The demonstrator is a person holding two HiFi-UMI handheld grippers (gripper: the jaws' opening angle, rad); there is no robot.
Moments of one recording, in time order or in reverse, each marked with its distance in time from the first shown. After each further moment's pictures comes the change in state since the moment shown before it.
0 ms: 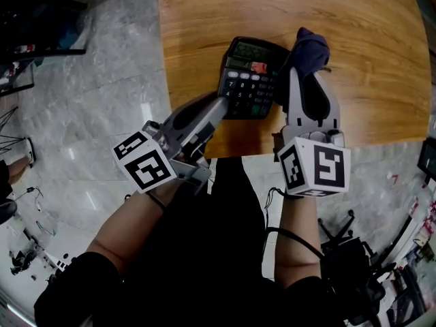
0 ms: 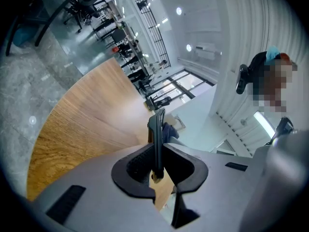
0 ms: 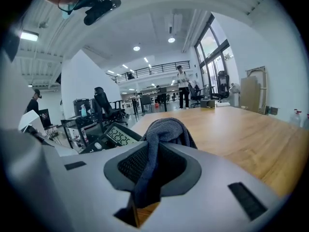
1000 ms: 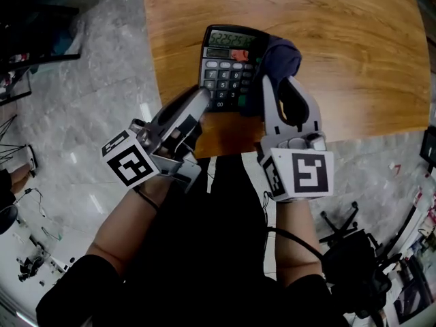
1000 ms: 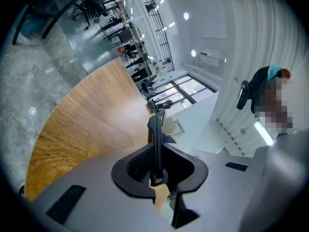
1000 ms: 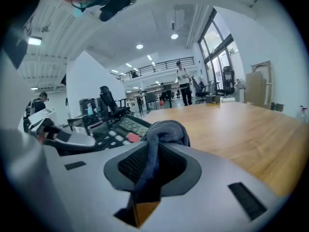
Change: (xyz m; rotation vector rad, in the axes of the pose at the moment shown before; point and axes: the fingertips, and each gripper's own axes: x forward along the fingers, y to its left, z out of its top) left arm 0.001 0.016 0.017 -0.081 -0.035 -0.007; right arm 0.000 0.026 -0.022 0.011 0.032 0.071
